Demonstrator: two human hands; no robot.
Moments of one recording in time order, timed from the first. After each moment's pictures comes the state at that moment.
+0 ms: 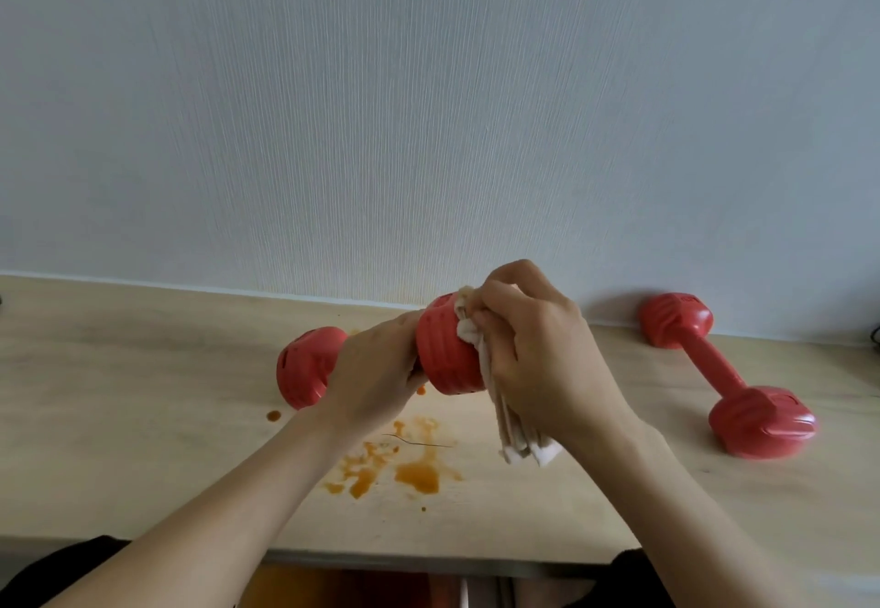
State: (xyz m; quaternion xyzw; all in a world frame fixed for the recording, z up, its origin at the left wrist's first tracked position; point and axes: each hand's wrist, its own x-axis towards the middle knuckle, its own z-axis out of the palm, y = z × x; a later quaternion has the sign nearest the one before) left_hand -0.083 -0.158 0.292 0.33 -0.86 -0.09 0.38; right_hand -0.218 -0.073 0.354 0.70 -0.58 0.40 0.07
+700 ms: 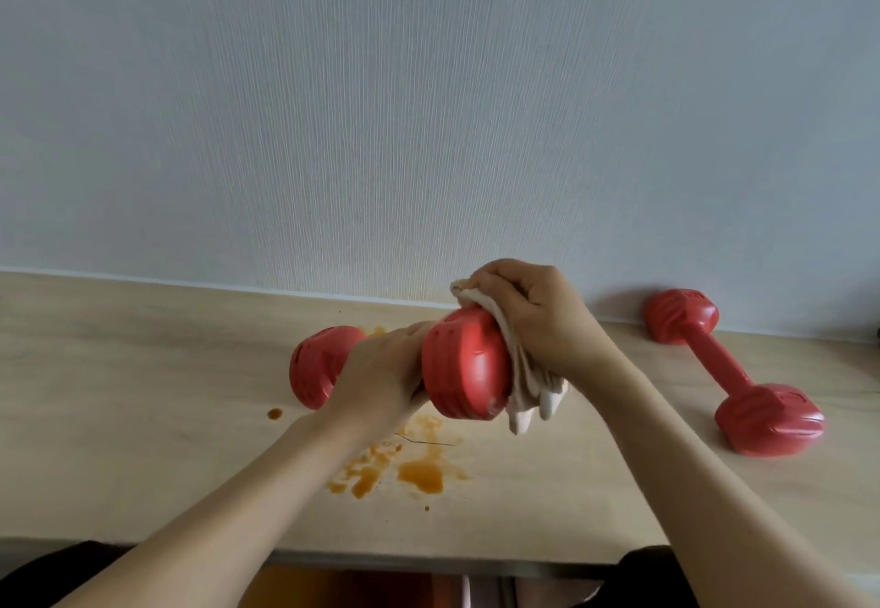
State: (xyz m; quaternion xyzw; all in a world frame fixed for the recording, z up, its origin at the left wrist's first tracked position) left_hand -0.079 -0.144 0.300 0.32 -0.88 -0.11 0.33; right_hand -0.238 -0.102 0.359 0.64 -0.61 0.43 -0.18
